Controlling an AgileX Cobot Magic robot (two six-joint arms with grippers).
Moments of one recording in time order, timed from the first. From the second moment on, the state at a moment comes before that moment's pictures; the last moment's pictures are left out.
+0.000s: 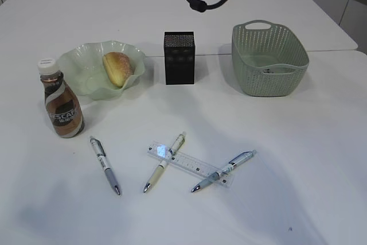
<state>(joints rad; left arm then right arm) -0.20 0.44 -0.74 0.16 0.97 -0.13 0.41 2.27 -2.24 -0.41 0.58 0.21</state>
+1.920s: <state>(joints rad) -0.20 0.44 -0.74 0.19 0.87 -0.13 0.34 2.40 -1.95 -0.43 0.01 0.25</state>
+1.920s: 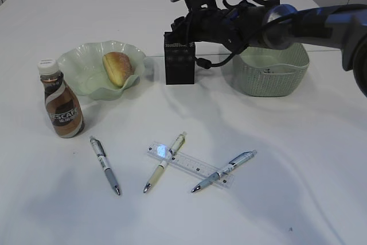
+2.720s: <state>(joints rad) -0.20 0.44 -0.74 0.19 0.87 -0.13 0.34 2.41 -1.95 -0.43 0.05 0.25</state>
